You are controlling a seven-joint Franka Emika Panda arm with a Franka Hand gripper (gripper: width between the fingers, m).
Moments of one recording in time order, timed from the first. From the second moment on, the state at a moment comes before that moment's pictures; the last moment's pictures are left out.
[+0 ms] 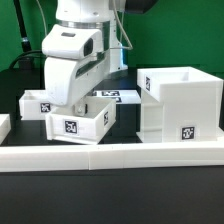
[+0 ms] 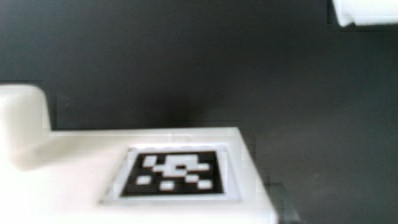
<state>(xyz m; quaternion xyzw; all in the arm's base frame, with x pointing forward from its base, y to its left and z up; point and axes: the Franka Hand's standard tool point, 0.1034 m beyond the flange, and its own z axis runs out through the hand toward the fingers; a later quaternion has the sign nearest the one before) 0.512 -0.063 0.033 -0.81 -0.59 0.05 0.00</state>
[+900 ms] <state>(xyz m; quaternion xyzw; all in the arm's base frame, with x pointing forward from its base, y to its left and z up) 0.525 -0.052 0.023 -0.71 -0.71 0.06 0.00</state>
